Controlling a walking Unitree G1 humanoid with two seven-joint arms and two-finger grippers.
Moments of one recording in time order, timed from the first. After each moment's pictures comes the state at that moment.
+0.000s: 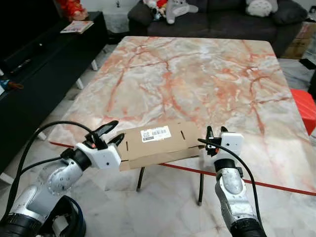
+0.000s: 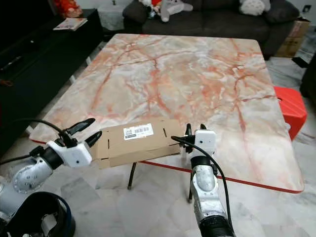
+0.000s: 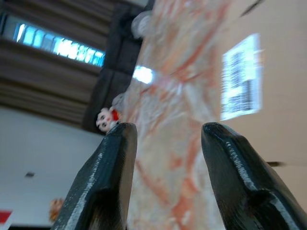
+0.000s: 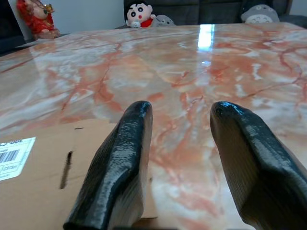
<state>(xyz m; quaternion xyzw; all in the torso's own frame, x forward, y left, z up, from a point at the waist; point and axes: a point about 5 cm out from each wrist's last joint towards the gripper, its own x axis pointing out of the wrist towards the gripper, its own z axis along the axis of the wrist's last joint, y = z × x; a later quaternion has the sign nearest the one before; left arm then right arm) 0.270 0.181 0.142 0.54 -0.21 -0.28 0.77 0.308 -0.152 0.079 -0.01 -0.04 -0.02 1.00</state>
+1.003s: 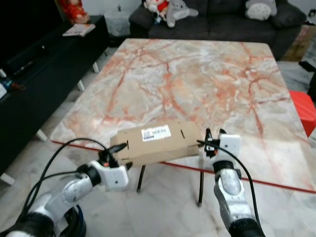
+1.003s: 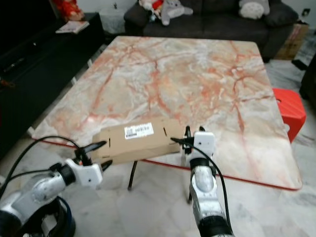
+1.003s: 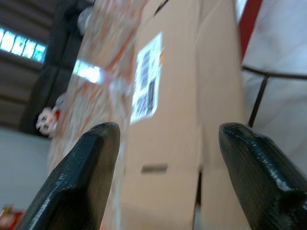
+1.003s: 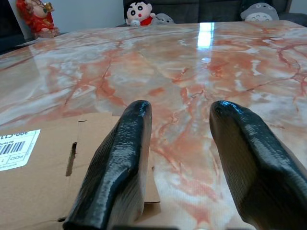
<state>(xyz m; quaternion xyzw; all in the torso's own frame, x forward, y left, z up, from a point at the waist) 0.282 0.159 0.091 0.50 -0.14 -0.37 0.77 0.309 -0.153 0.074 -0.01 -0.03 -0.03 1.00</state>
